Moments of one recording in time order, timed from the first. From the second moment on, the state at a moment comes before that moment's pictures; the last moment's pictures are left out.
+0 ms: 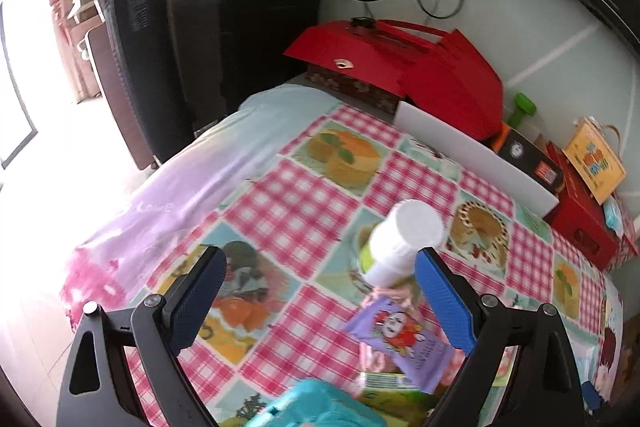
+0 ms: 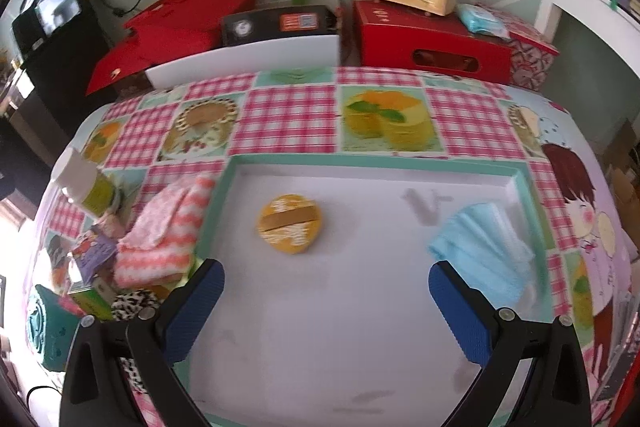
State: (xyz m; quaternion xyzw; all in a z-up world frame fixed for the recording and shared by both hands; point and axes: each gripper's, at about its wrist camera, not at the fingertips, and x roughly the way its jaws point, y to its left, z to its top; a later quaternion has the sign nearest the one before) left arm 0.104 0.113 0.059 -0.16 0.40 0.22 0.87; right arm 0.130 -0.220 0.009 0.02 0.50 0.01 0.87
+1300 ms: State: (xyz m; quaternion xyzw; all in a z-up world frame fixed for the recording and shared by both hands) left arm 0.134 0.088 0.017 -0.15 0.49 0.12 0.85; right arm 0.144 -0.134 -0.004 0.02 0.46 0.14 0.88
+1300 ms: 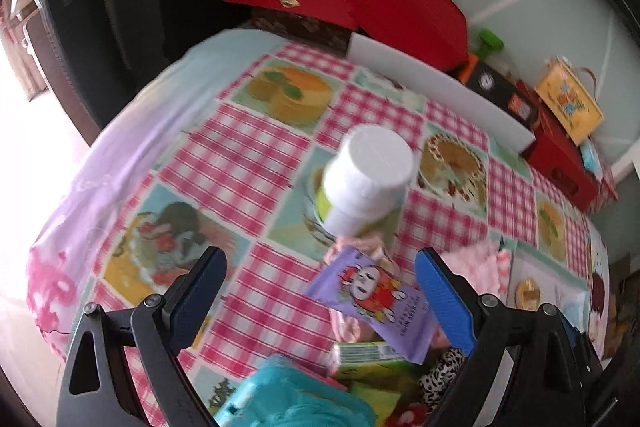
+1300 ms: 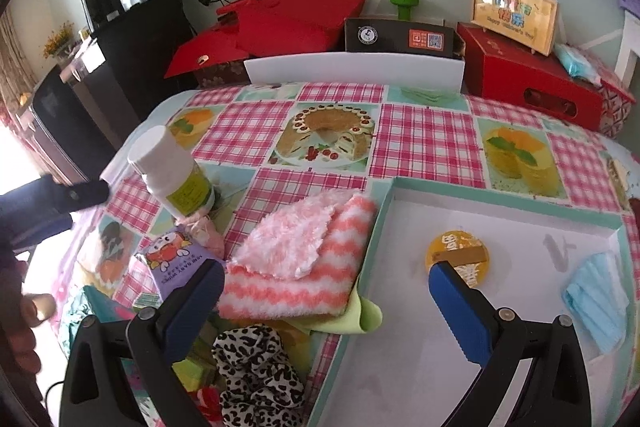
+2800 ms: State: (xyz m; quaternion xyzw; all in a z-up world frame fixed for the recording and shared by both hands) left arm 0.204 0.055 -0.047 -0.14 0.64 0.18 0.73; right arm 0.164 -0.195 0.005 0.07 0.46 0.07 0.88
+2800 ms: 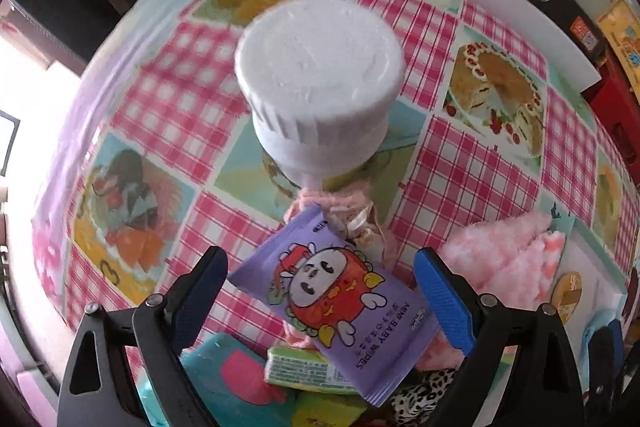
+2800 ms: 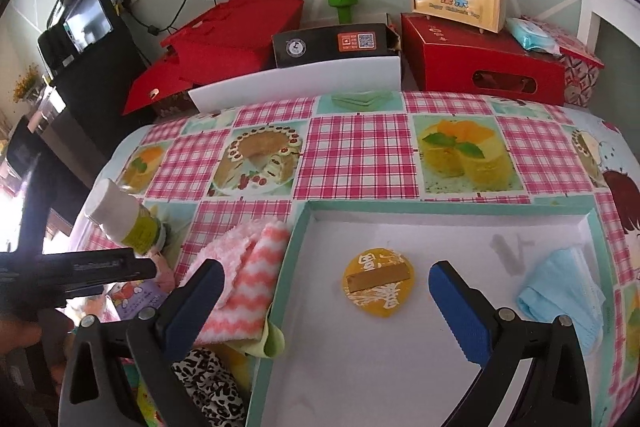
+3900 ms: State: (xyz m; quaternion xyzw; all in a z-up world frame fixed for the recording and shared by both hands) left arm 0.161 0.073 0.007 -0.13 0.64 0.13 0.75; right arm 0.163 -0.216 0.005 0.09 0.47 0.06 0.88
